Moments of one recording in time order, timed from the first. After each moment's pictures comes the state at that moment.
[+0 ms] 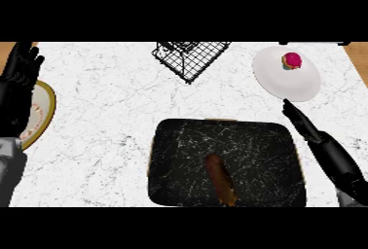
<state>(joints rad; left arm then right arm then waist) -0.31 0.45 0.04 -1.61 0.09 0.20 0.16 -0.03 -0.52 0.23 -1.64 -0.11 0.07 -0.21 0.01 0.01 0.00</state>
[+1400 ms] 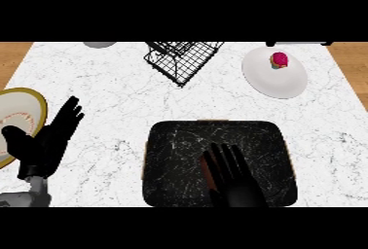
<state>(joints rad) -0.05 0.35 -0.03 -1.54 0.22 0.06 0.19 0.02 -0.25 0.80 -1.81 1.43 -0.01 0.52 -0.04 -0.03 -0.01</state>
